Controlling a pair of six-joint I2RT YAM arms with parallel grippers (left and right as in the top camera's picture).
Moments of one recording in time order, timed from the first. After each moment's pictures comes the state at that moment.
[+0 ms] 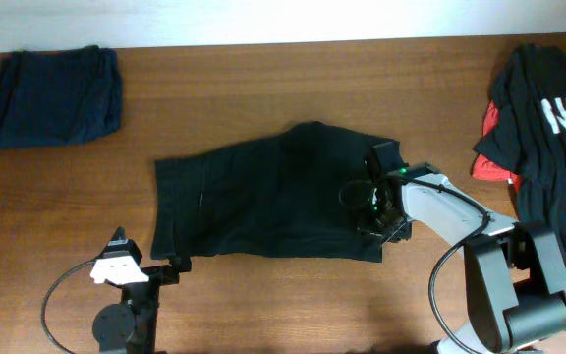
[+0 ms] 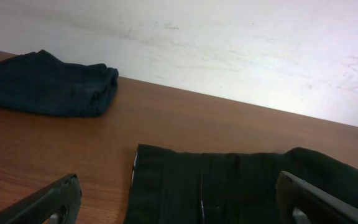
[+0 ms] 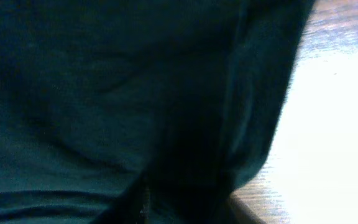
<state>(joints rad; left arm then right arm) 0.07 0.01 0.02 -0.08 0.05 -0.22 0.25 1.75 0.97 -0.78 -0.10 0.47</state>
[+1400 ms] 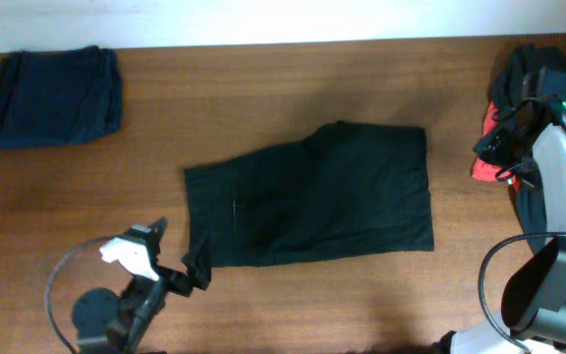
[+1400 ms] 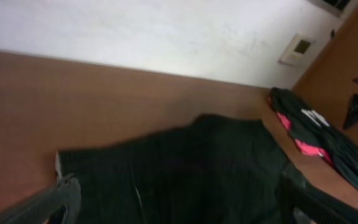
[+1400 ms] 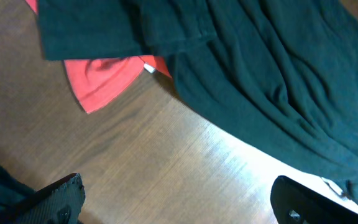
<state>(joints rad) 0.07 0.21 0.28 -0.25 0.50 -0.27 -0.32 1.76 1.50 -1.12 0.36 0.47</state>
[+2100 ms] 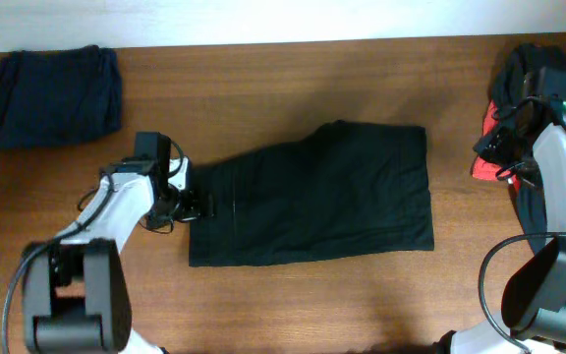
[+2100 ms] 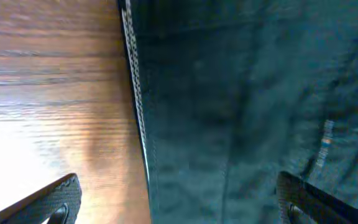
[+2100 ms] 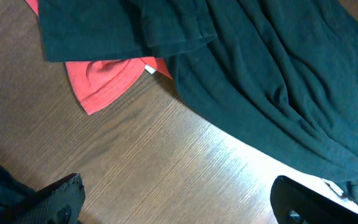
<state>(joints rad) -0.02 1.76 1.05 -0.74 0.20 -0.12 -0.32 1.76 1.50 -1.12 0.36 0.47</state>
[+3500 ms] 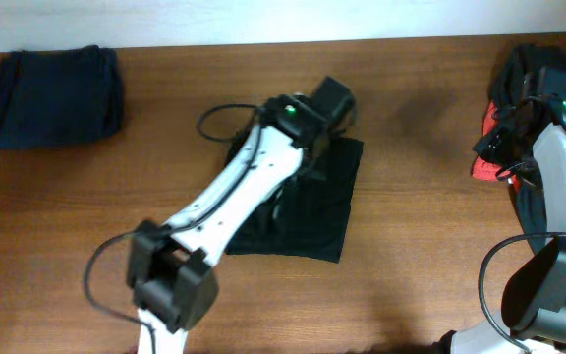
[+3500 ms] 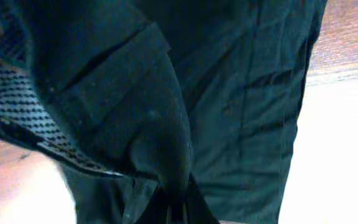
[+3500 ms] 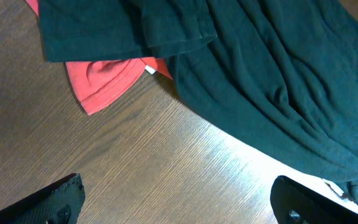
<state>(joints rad) -0.69 2.05 1.96 -1.26 -0.17 -0.45 -0.32 1.76 1.50 -1.12 0.36 0.47</state>
